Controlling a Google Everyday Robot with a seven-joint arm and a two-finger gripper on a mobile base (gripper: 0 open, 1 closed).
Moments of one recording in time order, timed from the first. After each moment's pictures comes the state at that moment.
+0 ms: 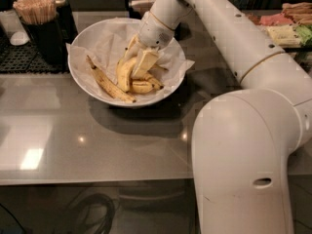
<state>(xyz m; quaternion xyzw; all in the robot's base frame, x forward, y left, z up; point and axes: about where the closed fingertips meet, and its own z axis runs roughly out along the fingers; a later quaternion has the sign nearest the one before) 0.653 0.062 0.864 -0.81 0.50 0.23 0.21</state>
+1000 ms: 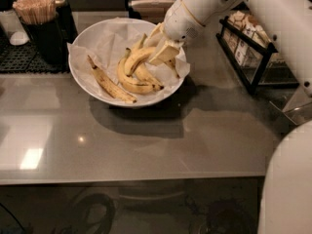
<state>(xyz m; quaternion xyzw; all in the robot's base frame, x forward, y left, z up) 0.624 0.004 0.909 -0.76 0.56 0.19 0.27</state>
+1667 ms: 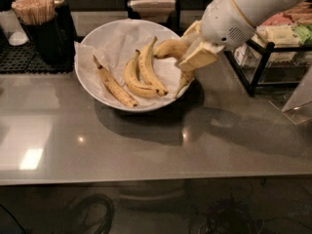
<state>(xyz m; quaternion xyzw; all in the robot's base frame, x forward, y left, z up) 0.535 -0.061 0.956 -0.69 0.64 0.16 0.28</state>
